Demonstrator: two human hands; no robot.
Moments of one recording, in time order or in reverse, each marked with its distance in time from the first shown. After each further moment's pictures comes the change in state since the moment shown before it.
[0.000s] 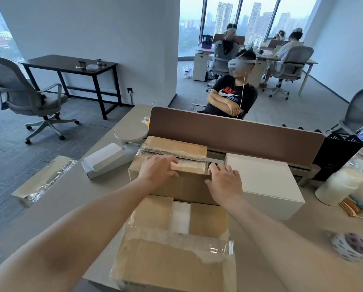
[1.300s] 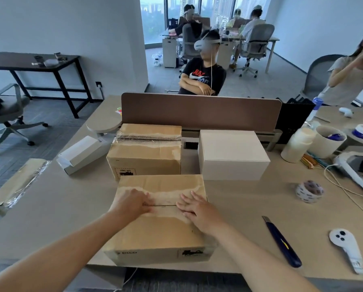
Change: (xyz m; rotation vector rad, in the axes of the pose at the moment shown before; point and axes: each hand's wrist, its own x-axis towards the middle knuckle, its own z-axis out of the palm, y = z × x) left_hand -0.133 0.010 0.041 0.190 -0.484 -0.043; right_hand -0.154 0.010 0.063 0.435 -0.452 -0.139
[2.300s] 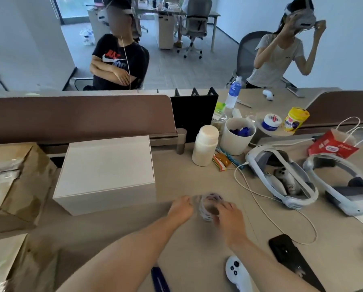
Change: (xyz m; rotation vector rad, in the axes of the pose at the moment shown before) left_hand 0.268 0.530 0.111 -0.693 -0.284 0.101; right_hand -0.137 0.450 -0.144 -0.168 0.291 0.683
